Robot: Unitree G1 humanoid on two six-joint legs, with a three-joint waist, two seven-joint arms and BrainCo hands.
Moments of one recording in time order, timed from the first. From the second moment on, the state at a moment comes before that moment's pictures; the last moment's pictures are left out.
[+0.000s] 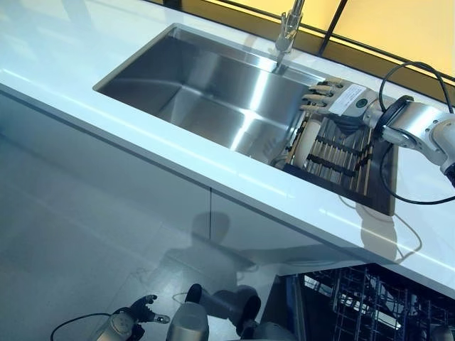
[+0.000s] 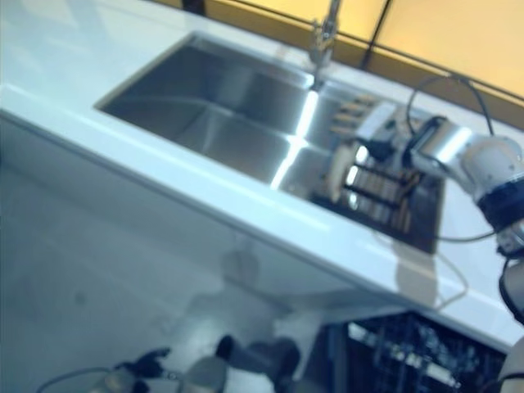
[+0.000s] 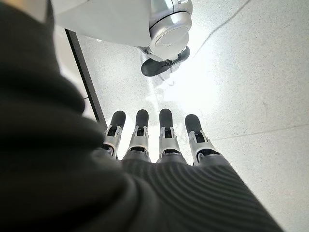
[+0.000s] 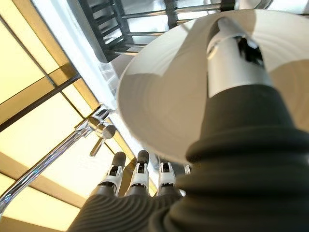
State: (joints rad) left arm 0.04 0.50 -0.41 0.85 0.14 0.05 -0.10; right arm -1.20 -1.09 0.87 0.57 -0.94 -0.47 -0.08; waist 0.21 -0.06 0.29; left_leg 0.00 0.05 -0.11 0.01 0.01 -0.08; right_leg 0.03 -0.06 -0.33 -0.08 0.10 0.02
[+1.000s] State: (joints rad) left arm 0.01 0.50 -0.41 0.85 0.14 0.05 -0.10; right arm -1.20 -1.04 0.87 0.52 -0.91 -0.49 -0.07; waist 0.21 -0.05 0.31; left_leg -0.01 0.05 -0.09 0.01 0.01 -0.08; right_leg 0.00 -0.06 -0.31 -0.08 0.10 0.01
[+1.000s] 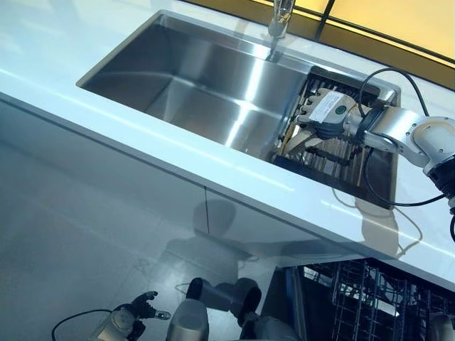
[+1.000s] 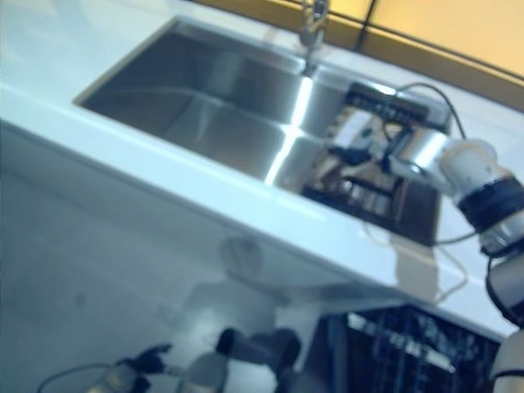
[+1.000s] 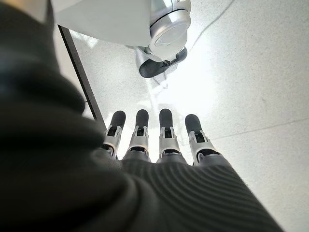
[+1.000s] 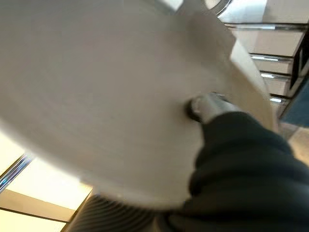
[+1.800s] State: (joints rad) left arm 0.02 0.49 -0.41 0.83 0.14 0.04 -0.10; right arm -1.17 -1.15 0.78 0.53 -0.89 -0.40 -0.16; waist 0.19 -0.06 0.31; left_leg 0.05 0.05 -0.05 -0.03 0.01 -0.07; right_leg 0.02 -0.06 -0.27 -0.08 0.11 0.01
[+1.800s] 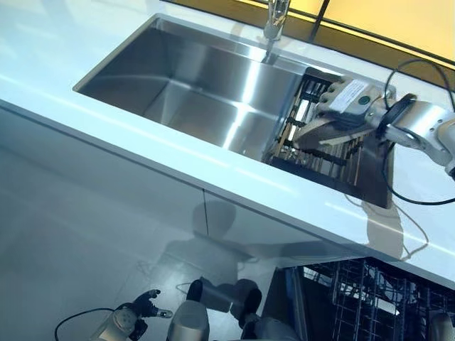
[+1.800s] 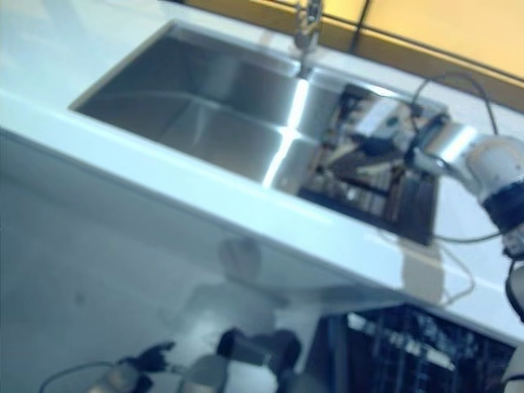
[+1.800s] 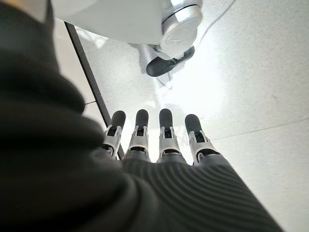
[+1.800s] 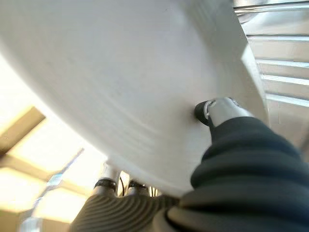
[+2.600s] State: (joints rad) left arm 0.05 0.45 -0.41 0.95 0.14 0.03 -0.09; right arm -0.88 -1.08 0.22 0.63 0.25 0.09 -0.23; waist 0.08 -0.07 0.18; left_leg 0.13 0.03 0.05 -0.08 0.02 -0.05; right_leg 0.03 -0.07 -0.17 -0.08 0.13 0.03
